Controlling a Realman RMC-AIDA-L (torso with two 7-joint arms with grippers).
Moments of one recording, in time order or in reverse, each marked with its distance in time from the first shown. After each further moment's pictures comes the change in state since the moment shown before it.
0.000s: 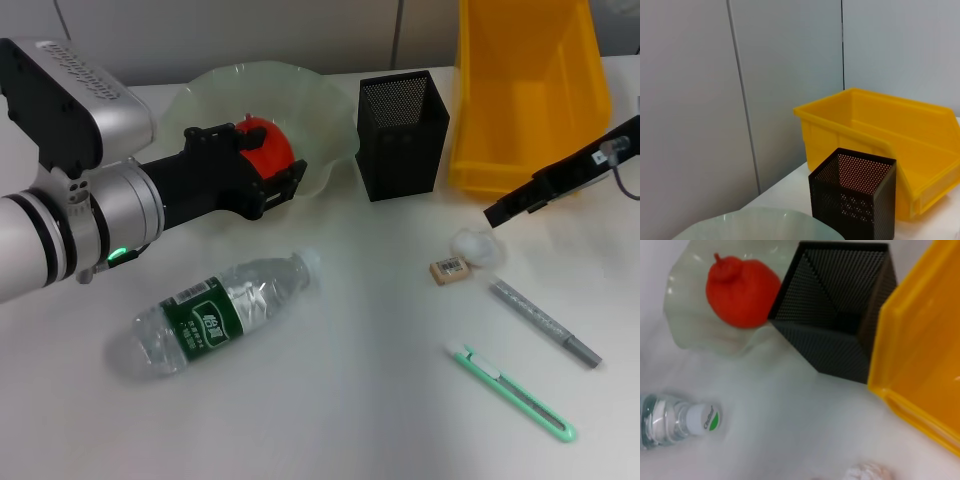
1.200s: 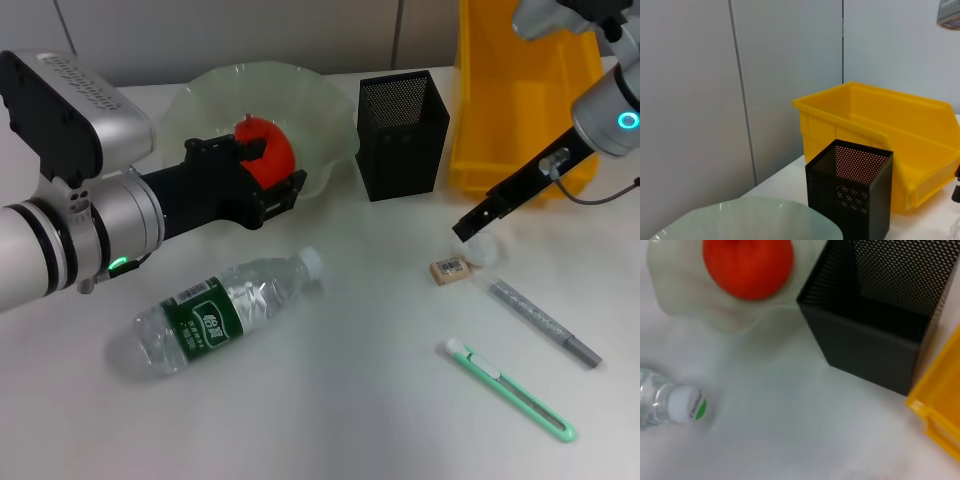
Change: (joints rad) left arm 0.007 0.000 0.007 -0.015 -0.012 0.003 0.000; right arm 0.078 0.068 -0.132 0.016 -0.091 0.091 0.042
